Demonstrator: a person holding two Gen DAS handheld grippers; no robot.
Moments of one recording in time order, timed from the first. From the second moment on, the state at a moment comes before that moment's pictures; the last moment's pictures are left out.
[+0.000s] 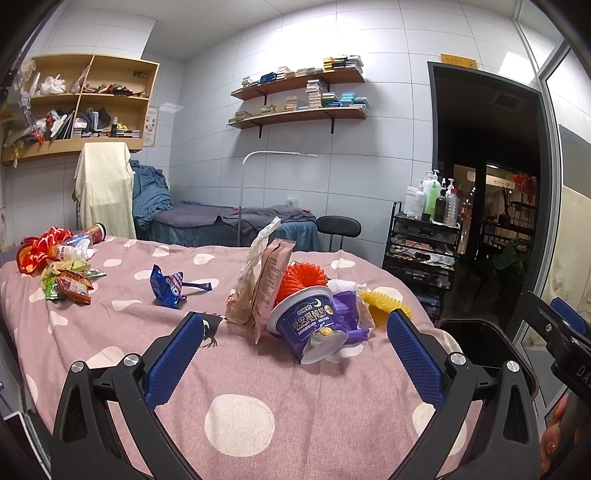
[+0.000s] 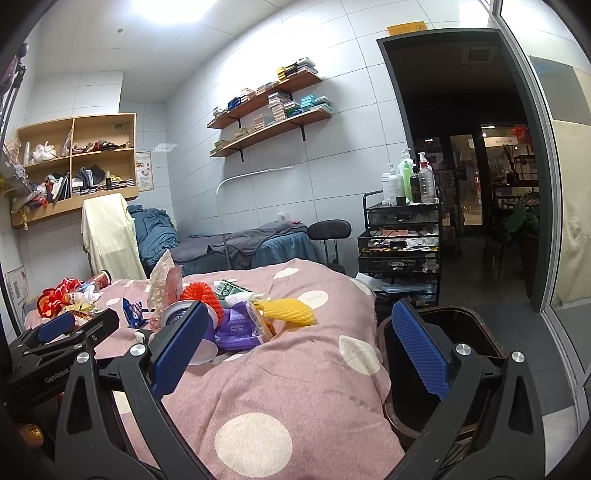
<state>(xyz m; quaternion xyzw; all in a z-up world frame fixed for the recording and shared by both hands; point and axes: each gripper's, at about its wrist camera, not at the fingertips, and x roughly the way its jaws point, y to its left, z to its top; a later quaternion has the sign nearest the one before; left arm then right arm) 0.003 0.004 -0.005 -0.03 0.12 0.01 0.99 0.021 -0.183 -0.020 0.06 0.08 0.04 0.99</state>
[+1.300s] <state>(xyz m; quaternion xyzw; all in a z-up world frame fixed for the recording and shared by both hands) 0.006 0.001 -0.009 -0.03 0.13 0.01 0.99 0.022 -0.183 -0.017 0.07 0.09 0.04 0.99</state>
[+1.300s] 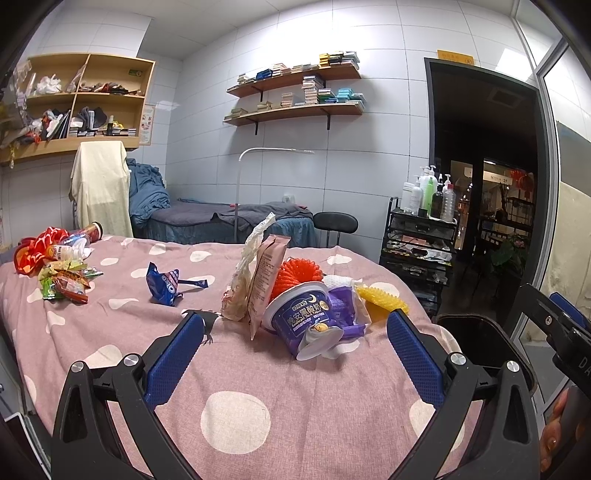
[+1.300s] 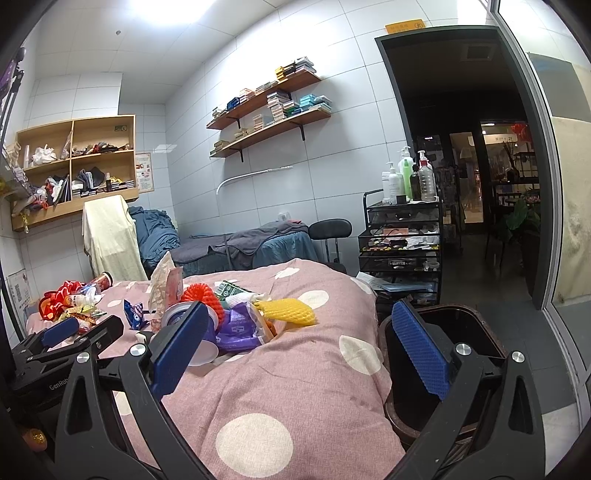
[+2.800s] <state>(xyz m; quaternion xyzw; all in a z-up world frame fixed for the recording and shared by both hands) 0.005 0.001 -0.019 -0.03 0.14 0.01 0.99 0.025 -0.177 -0.020 0.07 0.10 0.05 0.99</state>
